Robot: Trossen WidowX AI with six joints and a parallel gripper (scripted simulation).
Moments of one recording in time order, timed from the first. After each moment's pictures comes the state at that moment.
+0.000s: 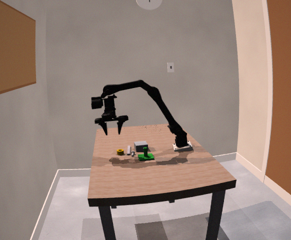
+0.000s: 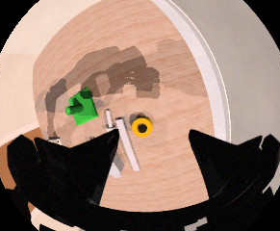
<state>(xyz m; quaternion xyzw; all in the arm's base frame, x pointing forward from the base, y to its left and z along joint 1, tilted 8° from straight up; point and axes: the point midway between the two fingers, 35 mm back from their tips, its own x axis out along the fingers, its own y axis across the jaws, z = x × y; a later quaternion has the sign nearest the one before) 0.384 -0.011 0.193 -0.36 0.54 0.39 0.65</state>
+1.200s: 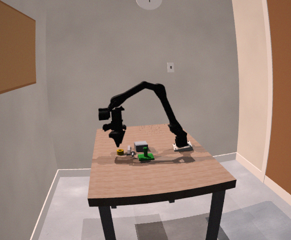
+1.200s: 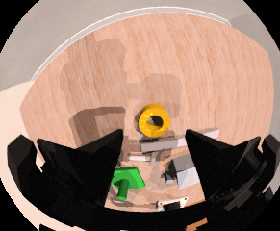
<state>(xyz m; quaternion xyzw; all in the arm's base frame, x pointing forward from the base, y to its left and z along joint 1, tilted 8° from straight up) 0.361 -0.022 0.119 0.12 0.65 -0.12 0.74</state>
